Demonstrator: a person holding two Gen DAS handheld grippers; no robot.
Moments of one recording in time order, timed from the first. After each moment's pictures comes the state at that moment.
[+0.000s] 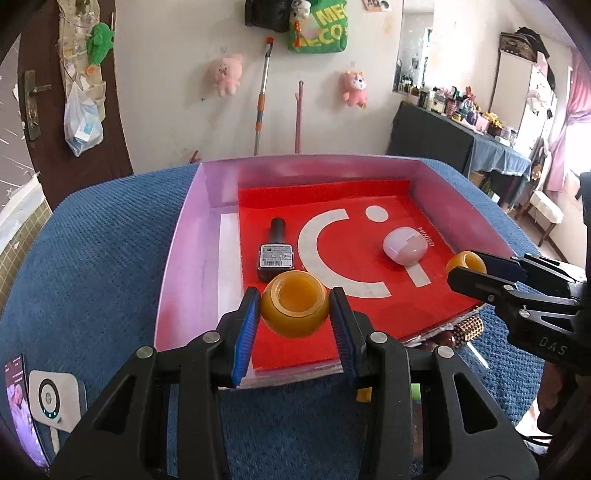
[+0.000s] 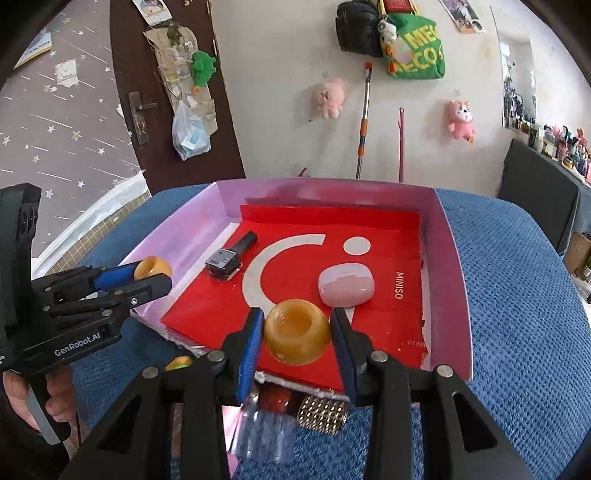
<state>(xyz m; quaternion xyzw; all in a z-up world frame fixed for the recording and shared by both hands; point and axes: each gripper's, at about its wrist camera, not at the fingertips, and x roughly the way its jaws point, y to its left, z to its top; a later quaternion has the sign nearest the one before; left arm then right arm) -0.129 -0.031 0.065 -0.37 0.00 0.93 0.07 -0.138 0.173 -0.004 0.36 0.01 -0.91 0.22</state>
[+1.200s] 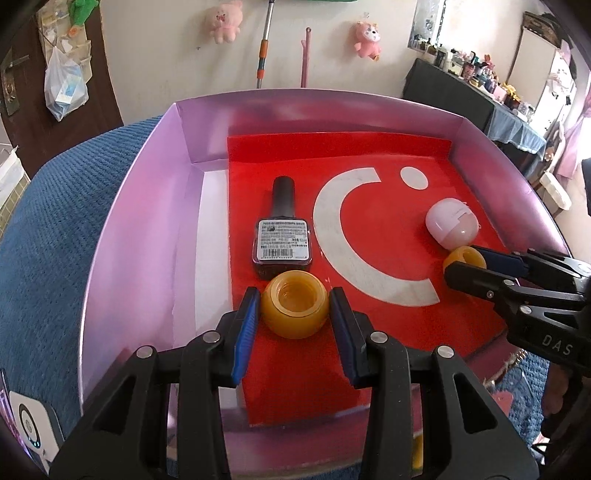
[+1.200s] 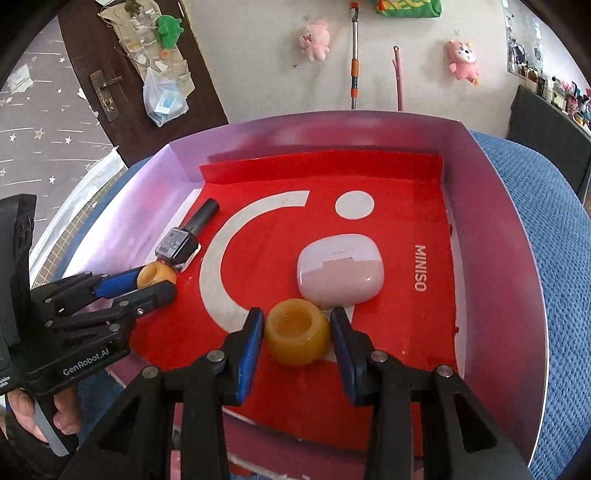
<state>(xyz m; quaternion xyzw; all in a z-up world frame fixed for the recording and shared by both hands) -0.189 -0.033 0.022 -0.46 0.00 0.88 0.06 -0.206 0.164 -0.045 0.46 -0.01 -0.86 0.21</state>
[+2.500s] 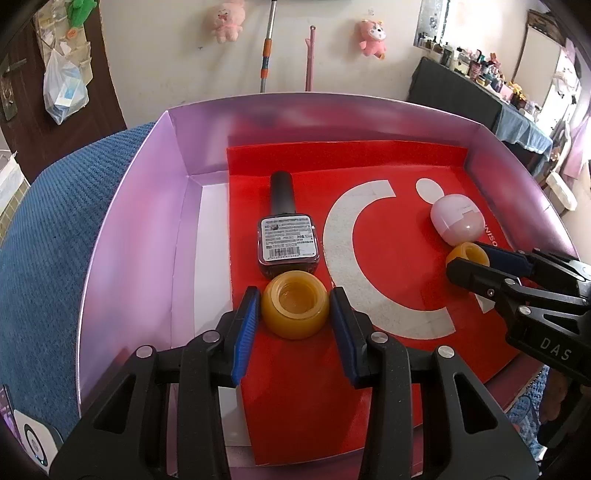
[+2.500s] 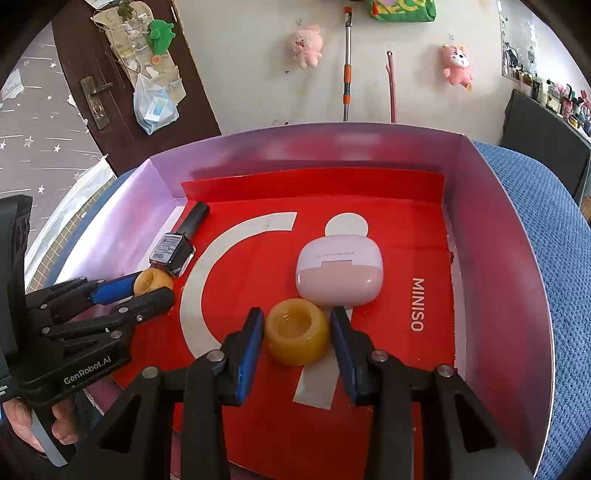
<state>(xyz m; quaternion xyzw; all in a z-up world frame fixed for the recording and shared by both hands) -0.207 -0.035 0.021 -0.47 0.00 0.88 0.05 -0.230 0.159 -0.046 0.45 -0.01 -0.87 0.20</state>
